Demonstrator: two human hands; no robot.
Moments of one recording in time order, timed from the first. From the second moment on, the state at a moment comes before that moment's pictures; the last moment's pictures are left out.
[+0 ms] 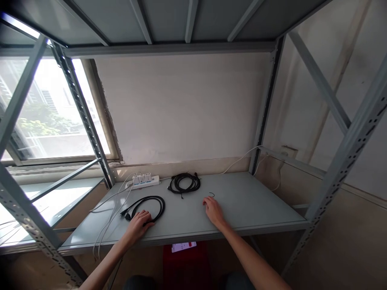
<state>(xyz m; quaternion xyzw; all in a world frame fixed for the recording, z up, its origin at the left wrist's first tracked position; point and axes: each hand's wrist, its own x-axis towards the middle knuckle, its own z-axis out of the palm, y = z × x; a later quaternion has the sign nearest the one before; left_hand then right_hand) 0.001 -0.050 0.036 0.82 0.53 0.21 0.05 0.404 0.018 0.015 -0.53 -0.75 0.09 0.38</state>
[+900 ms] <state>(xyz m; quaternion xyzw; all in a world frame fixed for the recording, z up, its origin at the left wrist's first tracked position) 0.052 0.000 0.024 0.75 0.58 0.30 0.13 0.220 0.035 0.009 -0.36 -0.72 0.38 0.45</state>
